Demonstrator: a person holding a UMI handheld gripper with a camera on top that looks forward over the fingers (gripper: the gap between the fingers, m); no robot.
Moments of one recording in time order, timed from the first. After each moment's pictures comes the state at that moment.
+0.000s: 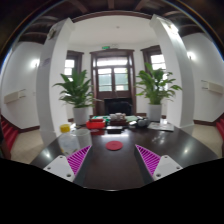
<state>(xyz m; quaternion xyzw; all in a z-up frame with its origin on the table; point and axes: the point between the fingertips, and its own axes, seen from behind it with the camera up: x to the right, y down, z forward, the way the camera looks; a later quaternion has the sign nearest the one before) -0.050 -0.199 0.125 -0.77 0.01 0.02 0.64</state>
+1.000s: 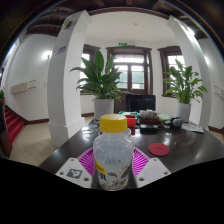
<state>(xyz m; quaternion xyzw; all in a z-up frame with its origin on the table) -0.226 -0.098 0.070 -0.77 -0.06 0.05 0.63</state>
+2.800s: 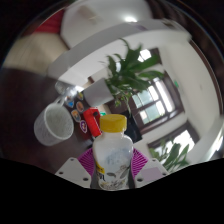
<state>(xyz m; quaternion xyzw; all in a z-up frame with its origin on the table) -0.111 0.049 0.144 -0.65 -0.44 -0.31 0.54</state>
